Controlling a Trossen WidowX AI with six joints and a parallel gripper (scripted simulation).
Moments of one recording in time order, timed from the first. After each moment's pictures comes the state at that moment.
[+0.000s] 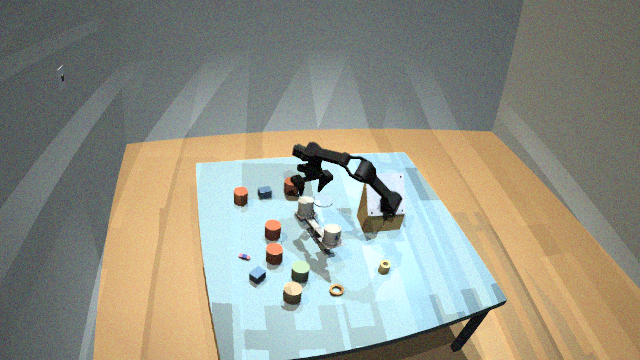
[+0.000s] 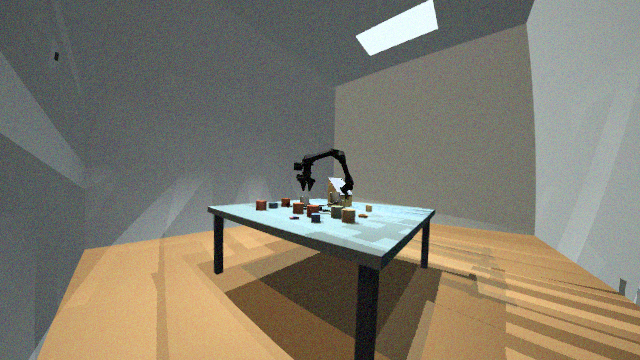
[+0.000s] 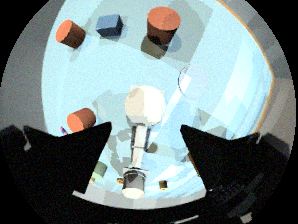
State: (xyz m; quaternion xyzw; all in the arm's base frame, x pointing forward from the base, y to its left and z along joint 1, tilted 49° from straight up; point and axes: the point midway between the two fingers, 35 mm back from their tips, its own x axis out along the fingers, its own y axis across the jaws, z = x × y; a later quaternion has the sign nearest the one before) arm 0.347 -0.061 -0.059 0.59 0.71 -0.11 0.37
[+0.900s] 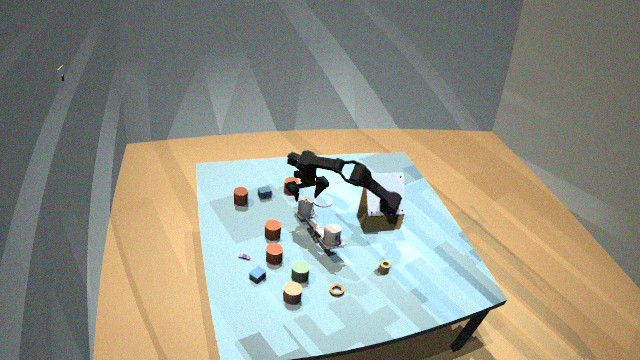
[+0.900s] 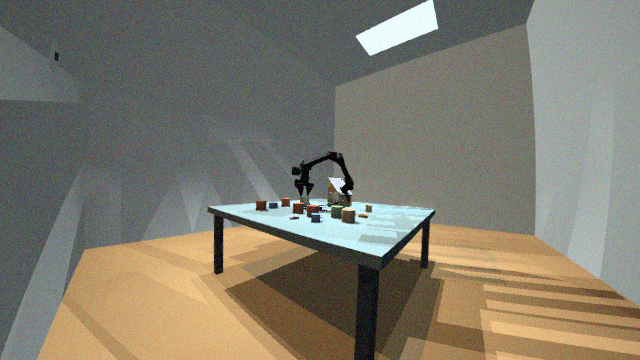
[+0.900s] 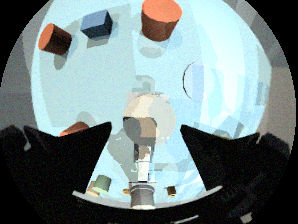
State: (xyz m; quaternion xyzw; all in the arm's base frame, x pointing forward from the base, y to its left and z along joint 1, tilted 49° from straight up) arm 0.358 -0.036 -0.089 0.59 0.71 -0.15 0.35
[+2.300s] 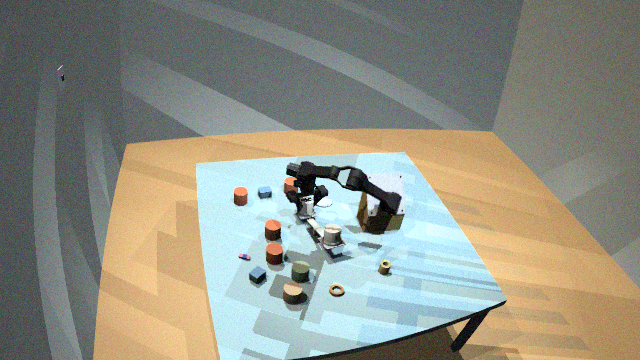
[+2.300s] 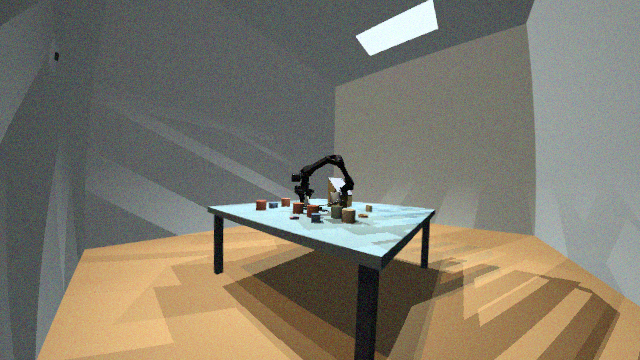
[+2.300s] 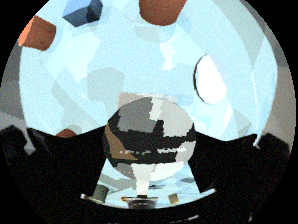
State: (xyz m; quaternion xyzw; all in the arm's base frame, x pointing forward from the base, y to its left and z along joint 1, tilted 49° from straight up) arm 0.352 0.002 -0.121 0.59 0.71 -0.15 0.34
